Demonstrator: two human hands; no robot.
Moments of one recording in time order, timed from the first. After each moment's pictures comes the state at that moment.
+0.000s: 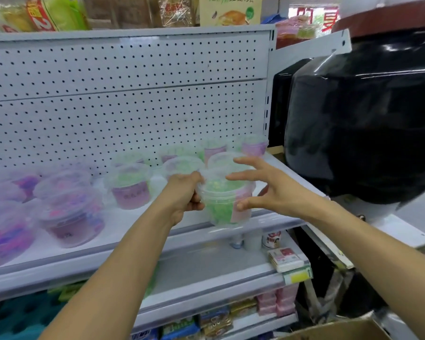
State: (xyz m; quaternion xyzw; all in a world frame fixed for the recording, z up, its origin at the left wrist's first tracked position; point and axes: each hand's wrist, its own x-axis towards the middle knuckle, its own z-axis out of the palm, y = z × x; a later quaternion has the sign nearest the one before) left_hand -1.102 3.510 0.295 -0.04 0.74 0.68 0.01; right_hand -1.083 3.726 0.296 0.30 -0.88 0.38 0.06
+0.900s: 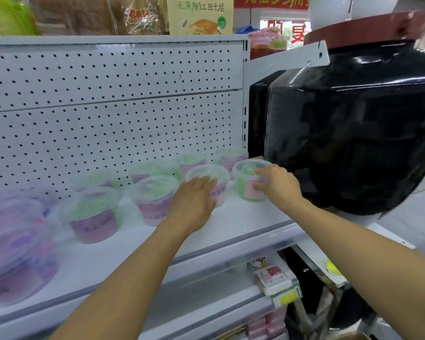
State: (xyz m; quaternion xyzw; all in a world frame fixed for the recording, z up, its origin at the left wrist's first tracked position) left_hand -1.187 3.555 0.265 0.23 0.96 0.06 -0.15; right_hand -1.189 3.777 0.278 -0.05 -0.96 0.20 0.20
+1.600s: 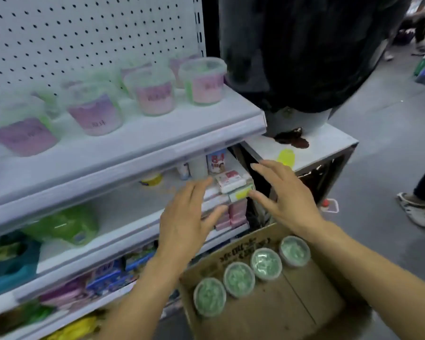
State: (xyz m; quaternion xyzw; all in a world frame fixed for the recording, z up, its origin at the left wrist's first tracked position) left_hand -0.994 3.619 0.131 0.23 0.93 0.24 -0.16; right_hand -0.984 3.847 0.123 0.09 -0.95 0.20 0.22
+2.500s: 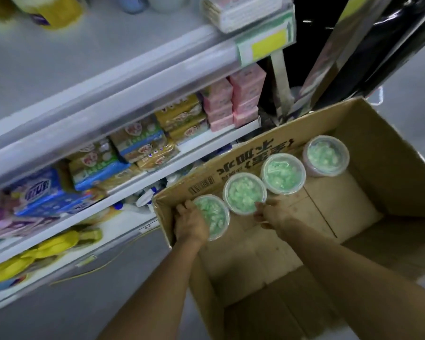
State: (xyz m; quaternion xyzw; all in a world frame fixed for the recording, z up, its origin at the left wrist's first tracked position) left_hand -0.974 3.609 -0.260 -0.11 0.93 0.13 0.32; right_hand -0.945 3.799 -0.277 -0.47 -0.61 0.57 -0.28
